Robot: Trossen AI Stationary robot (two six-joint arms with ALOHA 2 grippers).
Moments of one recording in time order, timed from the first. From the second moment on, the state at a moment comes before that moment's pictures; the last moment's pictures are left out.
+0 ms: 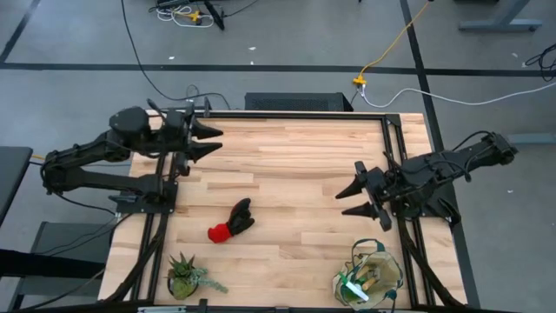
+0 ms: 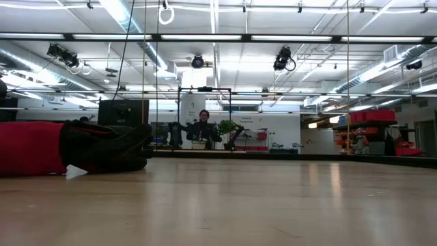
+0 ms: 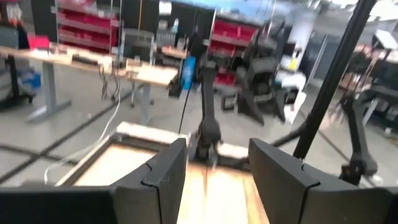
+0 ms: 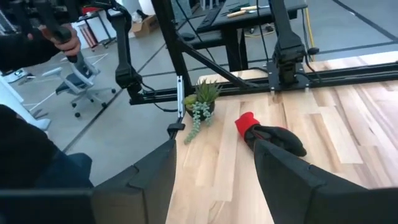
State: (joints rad) left arm 0.17 0.76 1.03 -0.24 0.08 -0.20; right arm 0.39 0.89 0.96 -0.32 0.07 0.28
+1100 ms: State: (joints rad) left arm 0.01 1.15 1.03 -0.64 0.11 -0.44; right arm 0.31 0.89 0.96 -0.33 0.07 0.22
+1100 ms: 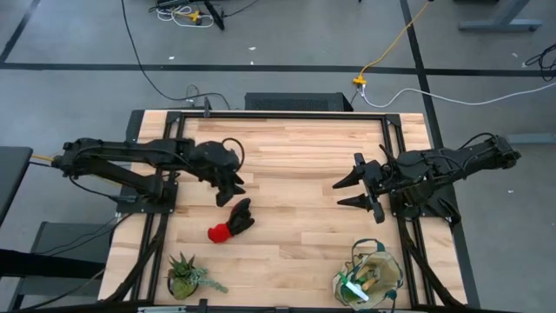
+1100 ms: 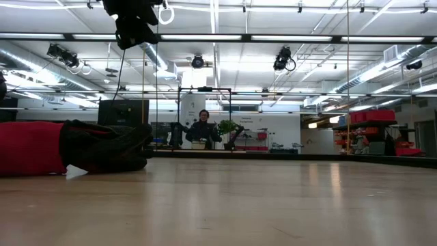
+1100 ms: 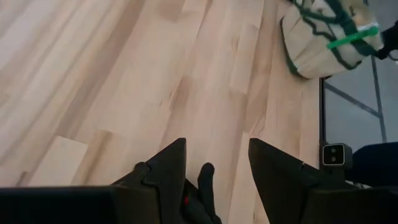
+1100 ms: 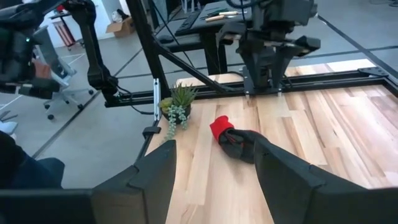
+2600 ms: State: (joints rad) left arm -0.05 1.58 1.03 -0.80 0.12 -0.81; right arm 0.31 0.89 0.96 -0.36 0.10 0.20
